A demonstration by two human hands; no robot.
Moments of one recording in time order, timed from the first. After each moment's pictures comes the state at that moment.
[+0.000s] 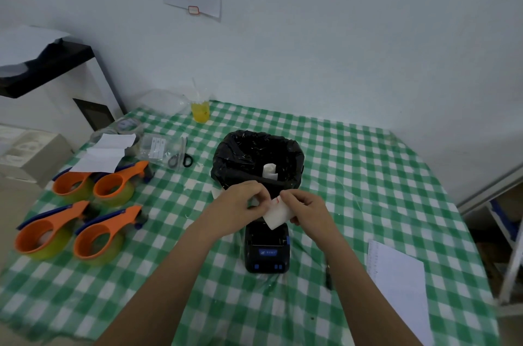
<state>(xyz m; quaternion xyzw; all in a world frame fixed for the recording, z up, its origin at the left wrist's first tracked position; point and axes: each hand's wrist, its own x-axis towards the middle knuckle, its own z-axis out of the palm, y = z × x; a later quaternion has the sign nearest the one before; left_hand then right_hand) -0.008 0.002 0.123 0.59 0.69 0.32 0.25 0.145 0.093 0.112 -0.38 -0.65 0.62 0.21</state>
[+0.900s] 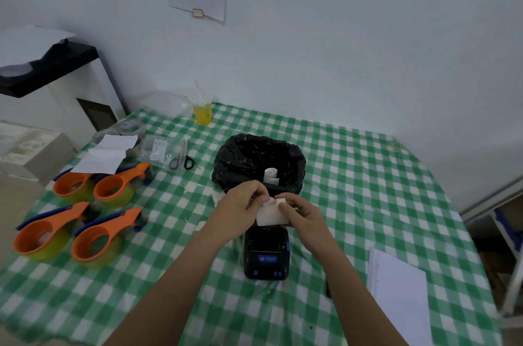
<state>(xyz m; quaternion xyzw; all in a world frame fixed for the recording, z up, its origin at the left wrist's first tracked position) -0.003 0.012 0.115 0.52 0.73 0.38 0.23 0.144 0.090 0.103 -0.34 -0.64 0.65 0.21</state>
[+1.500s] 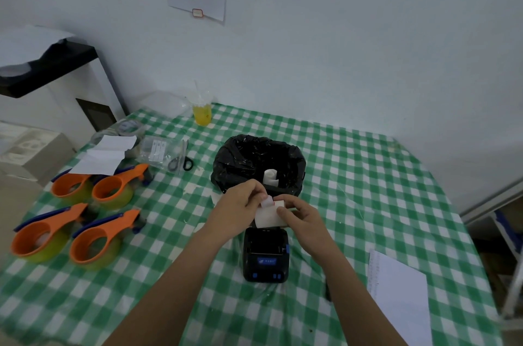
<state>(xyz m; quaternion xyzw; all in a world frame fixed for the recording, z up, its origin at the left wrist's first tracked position) -0.005 0.019 0.116 0.49 0.75 0.38 0.24 0.143 0.095 0.102 -0.34 -0.65 0.65 0.20</state>
